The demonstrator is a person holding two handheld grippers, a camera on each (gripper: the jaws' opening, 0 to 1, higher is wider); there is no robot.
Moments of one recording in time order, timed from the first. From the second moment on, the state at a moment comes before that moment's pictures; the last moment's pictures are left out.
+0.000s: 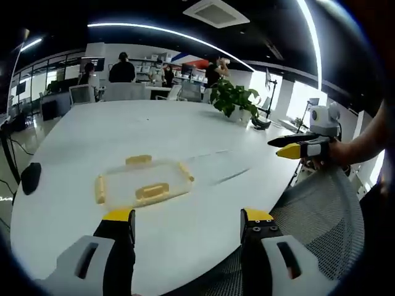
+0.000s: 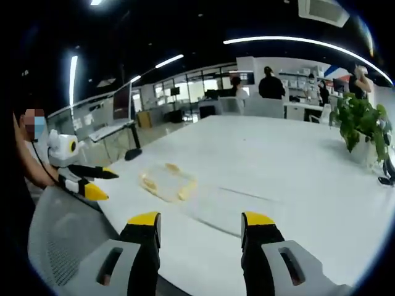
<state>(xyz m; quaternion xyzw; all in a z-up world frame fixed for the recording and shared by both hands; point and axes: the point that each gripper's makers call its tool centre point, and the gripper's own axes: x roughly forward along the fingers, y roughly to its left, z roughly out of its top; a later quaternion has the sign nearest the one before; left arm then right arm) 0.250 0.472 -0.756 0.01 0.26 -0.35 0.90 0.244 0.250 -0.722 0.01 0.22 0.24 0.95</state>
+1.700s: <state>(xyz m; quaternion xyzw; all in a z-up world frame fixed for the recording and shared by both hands) 0.251 0.475 -0.755 0.01 0.26 -0.34 0.90 0.241 0.255 -0.724 0.00 0.22 0.25 0.94</state>
